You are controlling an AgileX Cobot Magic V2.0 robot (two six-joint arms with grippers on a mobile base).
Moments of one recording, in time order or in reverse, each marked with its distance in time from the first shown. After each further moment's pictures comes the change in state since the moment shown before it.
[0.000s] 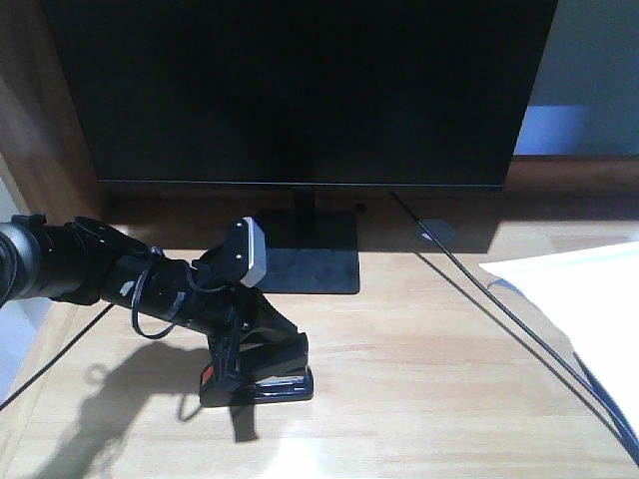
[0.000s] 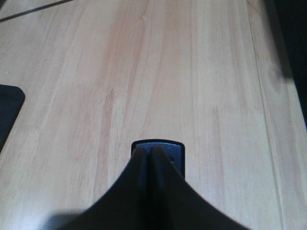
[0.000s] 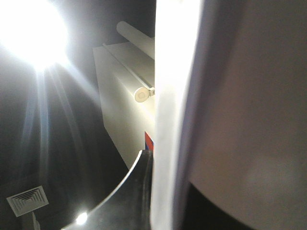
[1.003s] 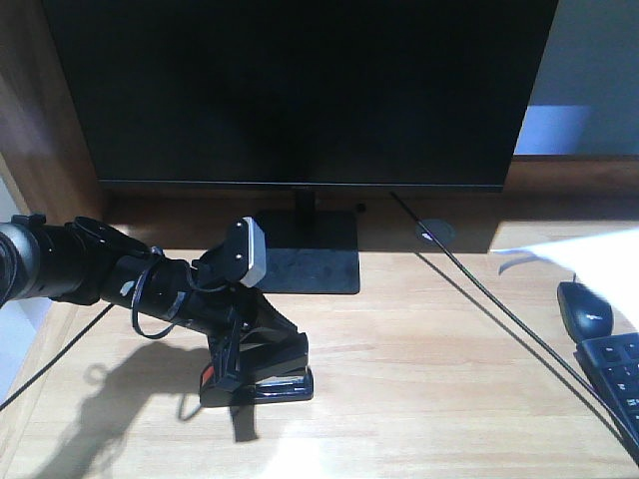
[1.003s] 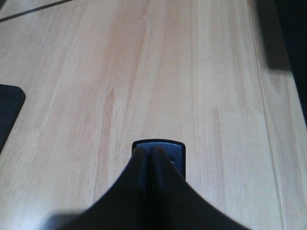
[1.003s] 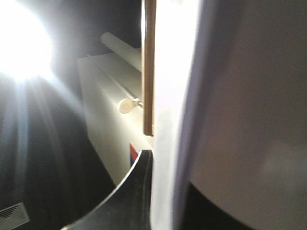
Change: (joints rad) left arm 0.000 0.000 0.000 0.000 0.000 0.000; right arm 0.000 0.096 -0.037 0.057 0.021 -0.057
